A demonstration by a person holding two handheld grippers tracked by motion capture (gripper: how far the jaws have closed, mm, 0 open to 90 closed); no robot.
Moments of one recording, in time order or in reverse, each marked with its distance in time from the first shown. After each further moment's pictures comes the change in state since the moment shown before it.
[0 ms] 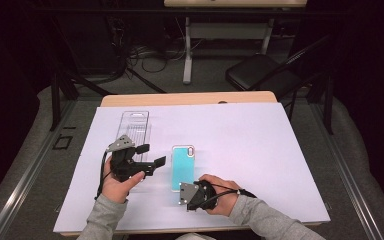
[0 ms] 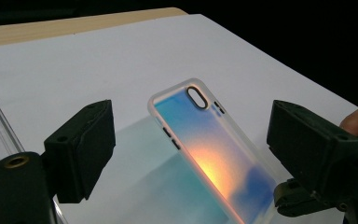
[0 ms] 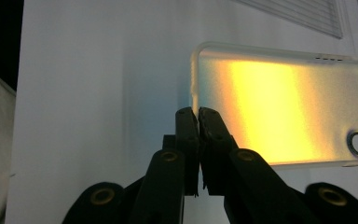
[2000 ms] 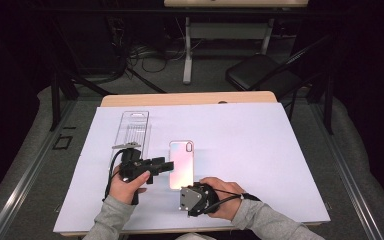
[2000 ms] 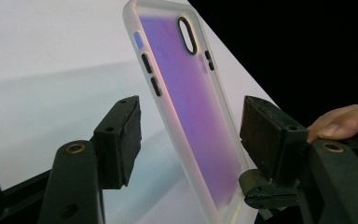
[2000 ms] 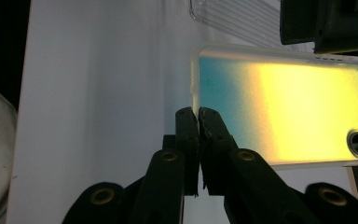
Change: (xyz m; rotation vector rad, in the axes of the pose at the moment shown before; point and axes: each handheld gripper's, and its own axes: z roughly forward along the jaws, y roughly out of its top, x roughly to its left) left arm 0.002 -0.017 0.022 0.088 -0.202 -0.308; right arm 0.008 0.009 -0.021 -0.044 -0.096 -0.066
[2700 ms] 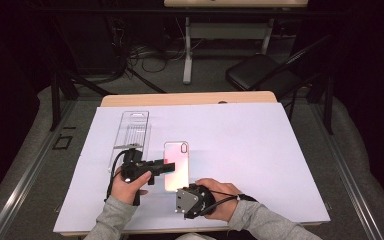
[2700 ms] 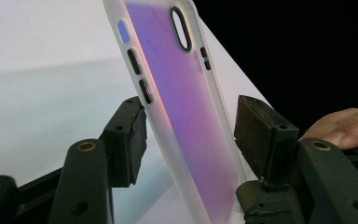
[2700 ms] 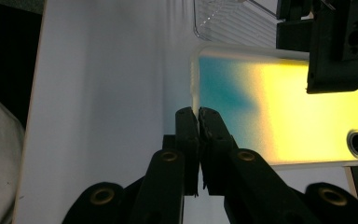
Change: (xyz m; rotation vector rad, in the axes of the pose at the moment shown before) left arm 0.003 -0.003 0.005 0.012 -0.032 -0.032; right arm 0.003 0.009 0.001 -0.029 0.006 -0.018
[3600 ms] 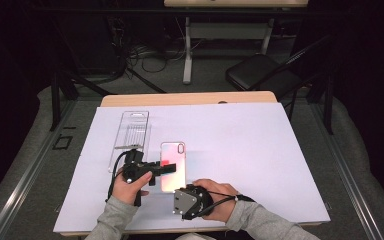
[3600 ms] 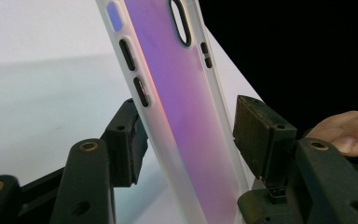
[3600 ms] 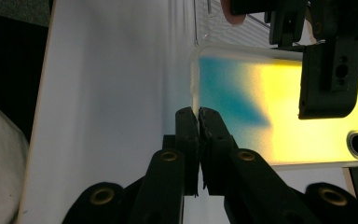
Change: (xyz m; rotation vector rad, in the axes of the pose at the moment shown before) left arm 0.002 -0.003 0.005 0.011 -0.025 -0.028; right arm 0.002 0.006 0.000 -0.033 0.001 0.009
